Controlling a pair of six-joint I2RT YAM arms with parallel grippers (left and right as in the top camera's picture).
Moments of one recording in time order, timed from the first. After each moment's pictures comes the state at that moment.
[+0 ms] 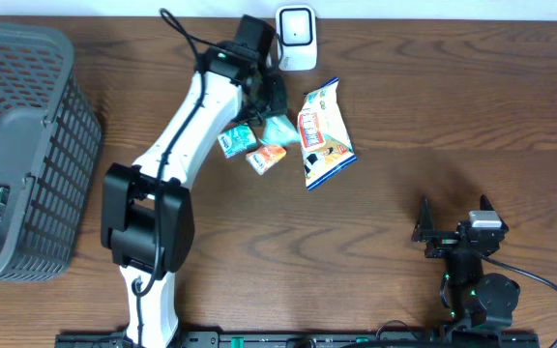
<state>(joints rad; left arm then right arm) -0.38 2.08 1.82 -0.93 0.20 -0.57 -0.10 0.01 0.01 -0.06 -0.10 -0.01</state>
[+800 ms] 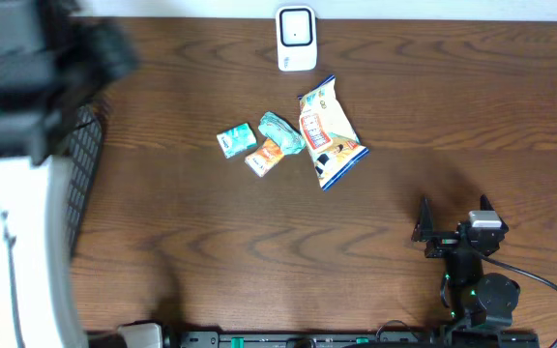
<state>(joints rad) 0.11 1.46 1.87 -1.05 0.01 -0.43 -0.10 0.01 0.01 -0.06 -0.10 -0.01</state>
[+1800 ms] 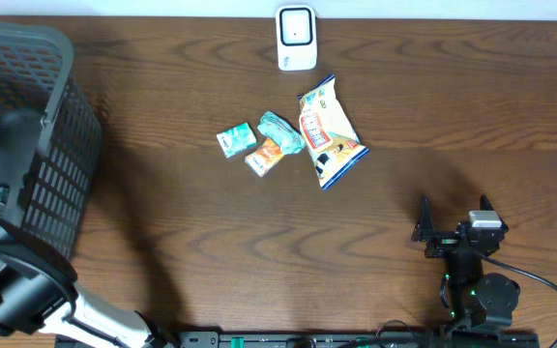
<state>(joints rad) 0.74 1.91 1.76 -1.08 -0.32 -0.65 -0.10 0.01 0.01 -0.06 -0.10 -0.01</state>
